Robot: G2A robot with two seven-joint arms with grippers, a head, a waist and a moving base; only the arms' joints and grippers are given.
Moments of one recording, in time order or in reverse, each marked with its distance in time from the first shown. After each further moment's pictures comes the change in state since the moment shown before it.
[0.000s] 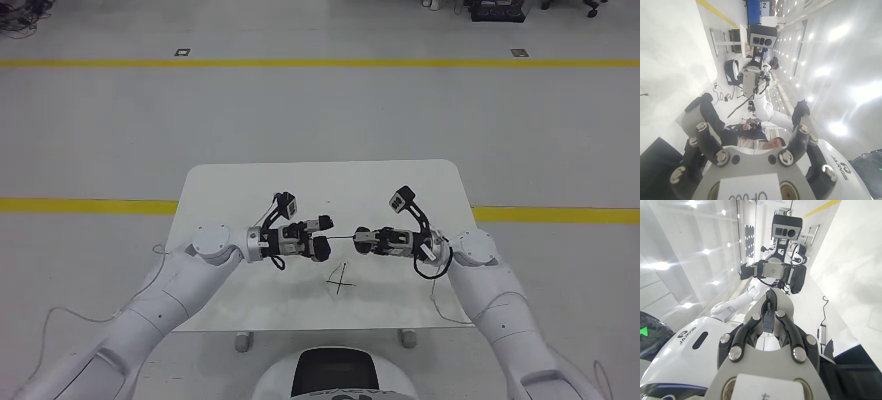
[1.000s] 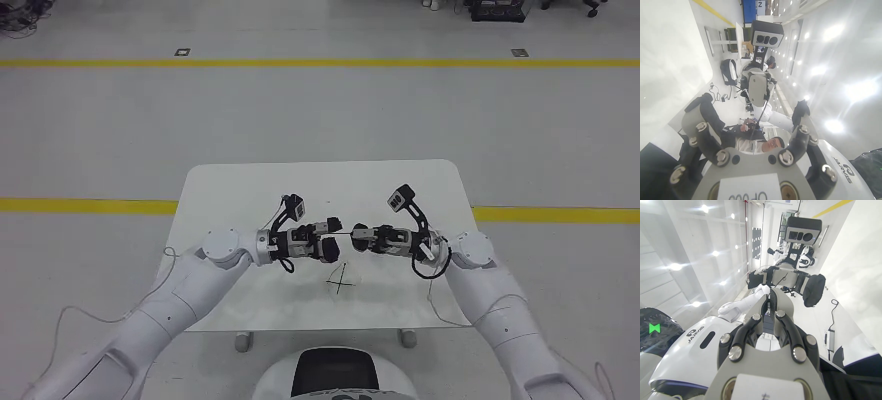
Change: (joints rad) left arm 0.008 -0.031 0.019 0.000 0.014 -0.038 0.057; right arm -0.016 0.025 -0.045 -0.045 0.063 0.011 -0.076
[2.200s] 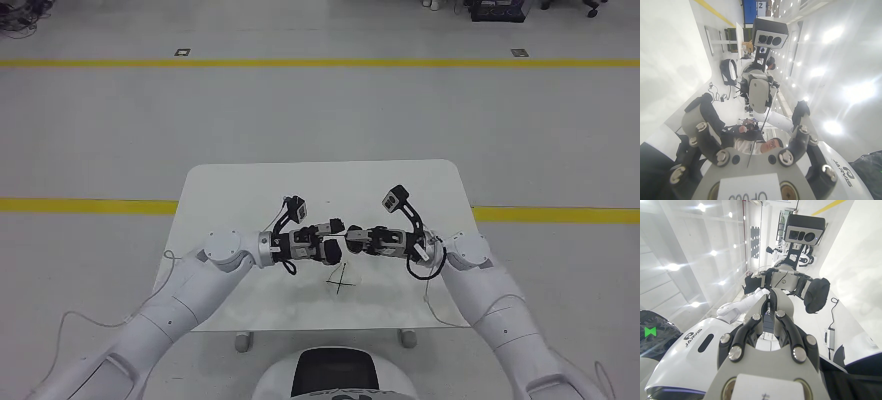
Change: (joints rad) left arm 0.030 -0.007 -0.031 -0.035 0.026 0.039 0.014; right arm 0.001 0.016 -0.050 -0.040 0.002 0.023 -0.043
